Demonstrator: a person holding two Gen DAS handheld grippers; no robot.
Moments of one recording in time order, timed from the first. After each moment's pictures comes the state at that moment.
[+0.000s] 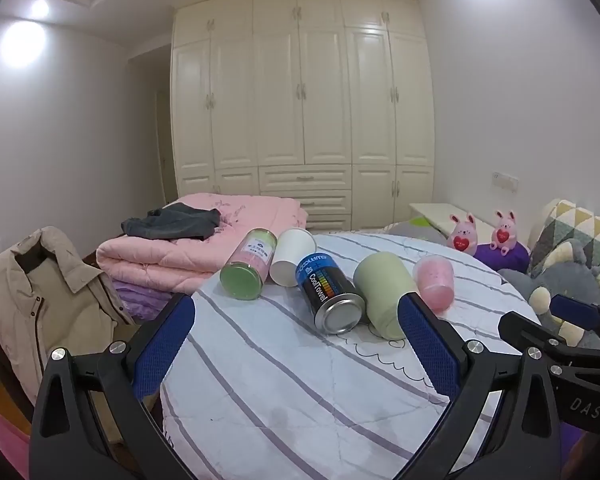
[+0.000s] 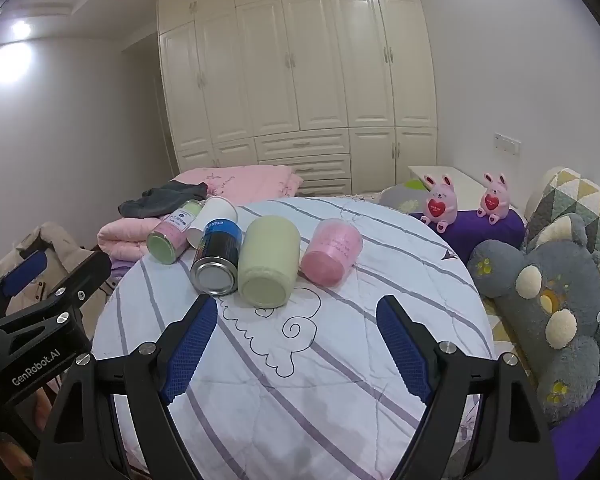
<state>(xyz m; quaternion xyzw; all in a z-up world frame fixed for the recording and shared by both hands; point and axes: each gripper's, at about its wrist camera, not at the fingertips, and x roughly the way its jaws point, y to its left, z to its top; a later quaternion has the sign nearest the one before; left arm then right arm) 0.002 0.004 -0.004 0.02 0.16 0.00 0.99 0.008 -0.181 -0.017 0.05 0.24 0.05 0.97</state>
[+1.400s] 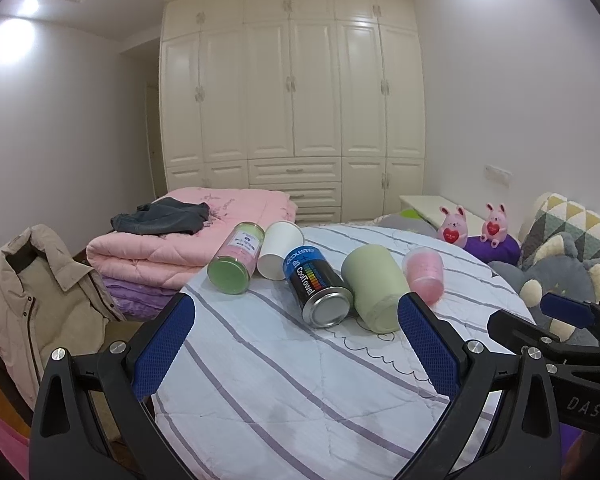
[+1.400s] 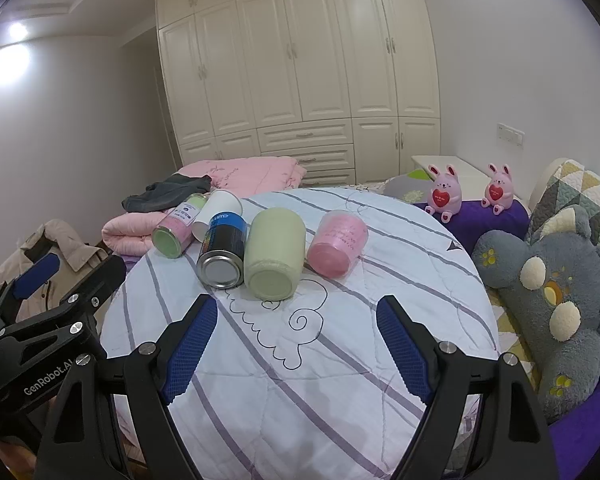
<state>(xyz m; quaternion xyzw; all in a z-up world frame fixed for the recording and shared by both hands) 0.003 0.001 -0.001 0.02 0.18 -0.02 0.98 0.010 -0.178 -0.017 0.06 0.25 0.05 0.96</state>
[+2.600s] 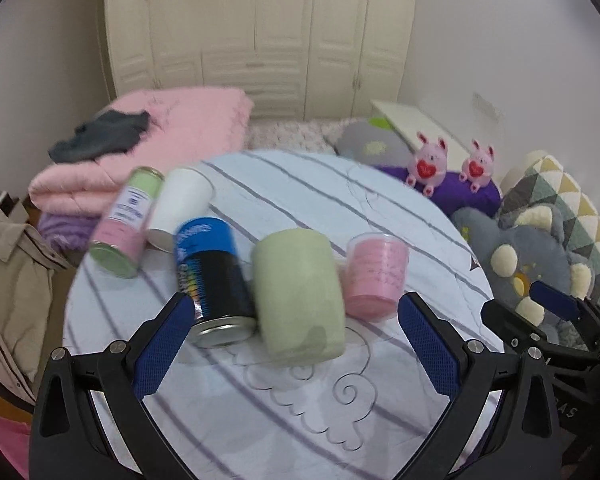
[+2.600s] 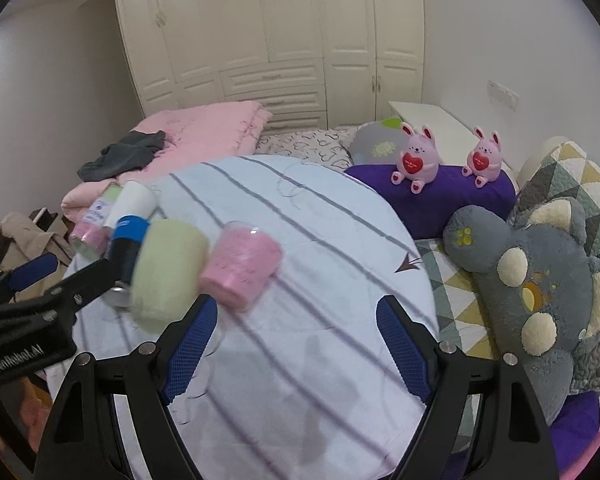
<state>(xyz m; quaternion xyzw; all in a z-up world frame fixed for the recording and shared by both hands) 0.163 -0.089 0.005 0.00 0.41 -0.08 0.91 0.125 -0.268 -0.005 0.06 0.38 0.02 0.92</state>
